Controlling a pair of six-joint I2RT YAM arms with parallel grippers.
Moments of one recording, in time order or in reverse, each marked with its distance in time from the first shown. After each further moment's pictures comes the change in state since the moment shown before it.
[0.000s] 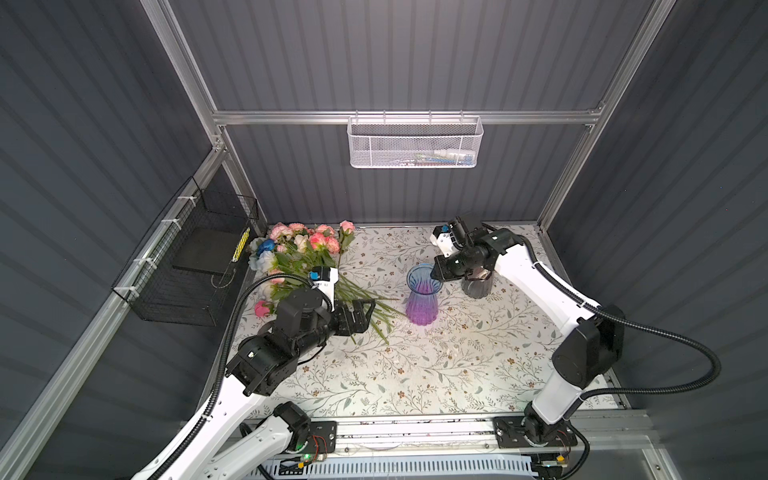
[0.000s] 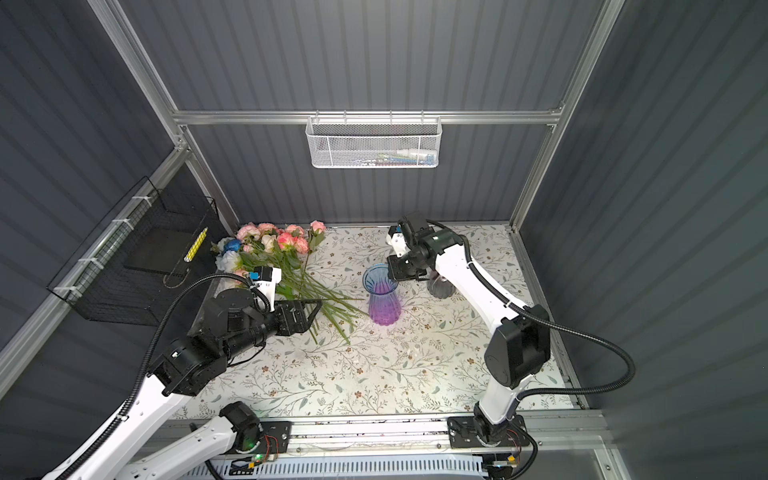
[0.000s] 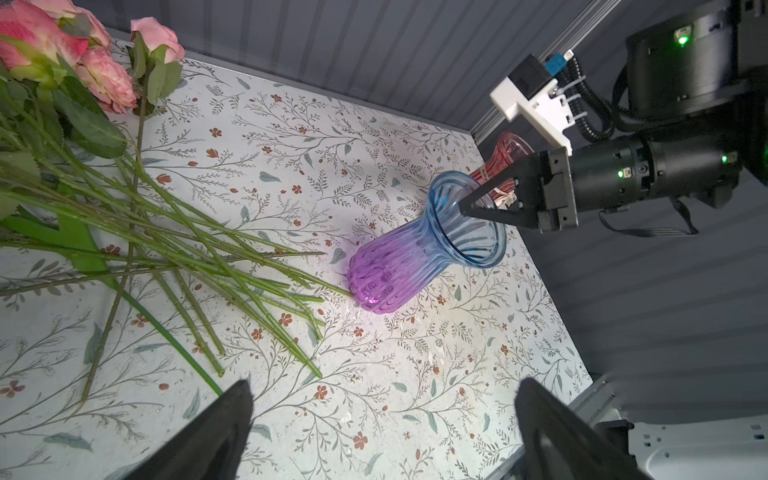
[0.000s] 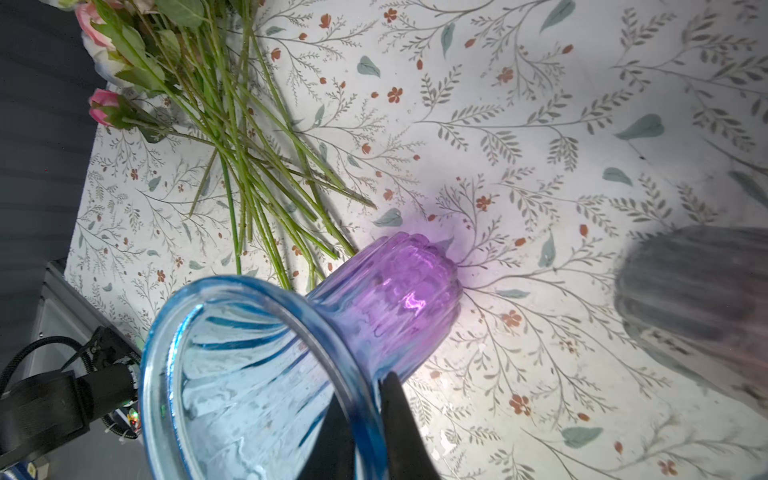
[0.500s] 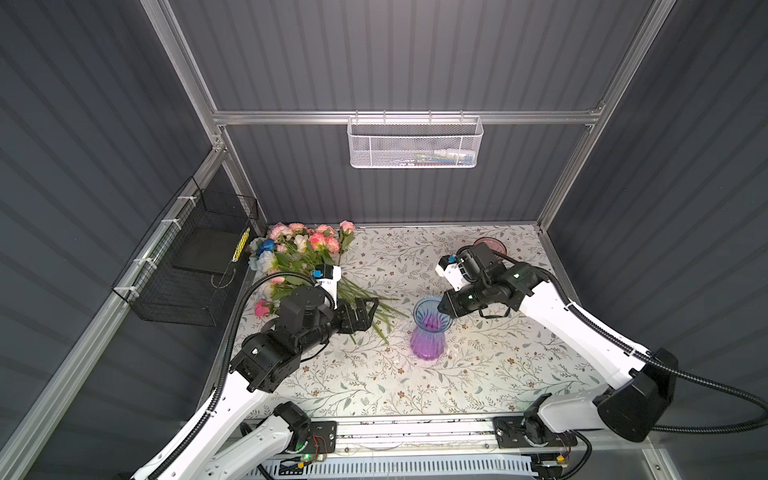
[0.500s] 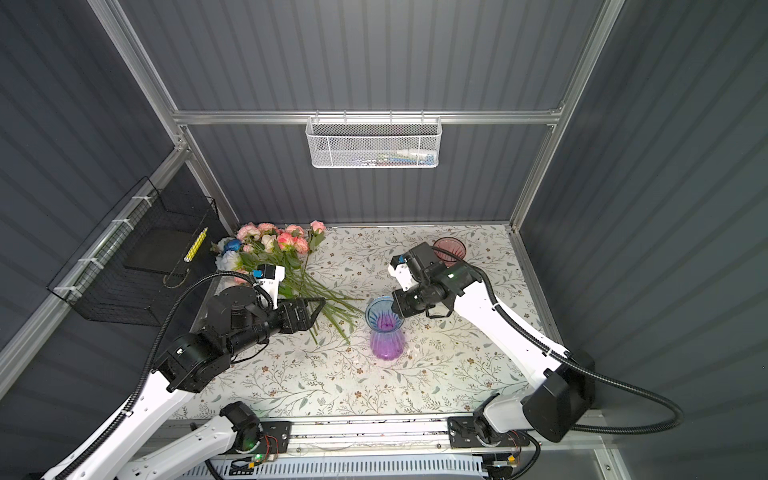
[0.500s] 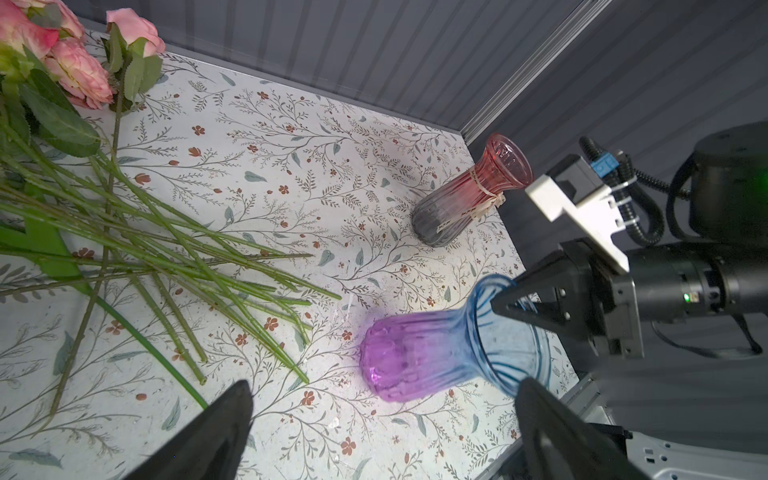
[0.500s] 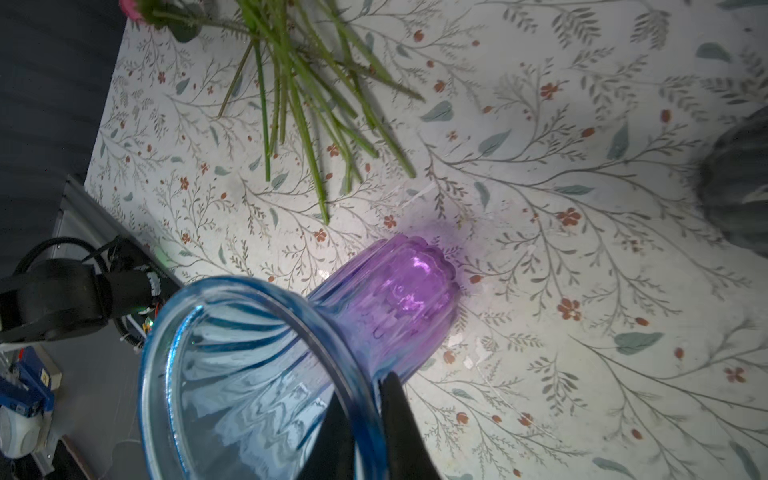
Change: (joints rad) left arm 0.000 0.024 -0.001 0.043 0.030 -0.016; right arm 0.066 -0.335 -0.345 0.006 0.025 0.029
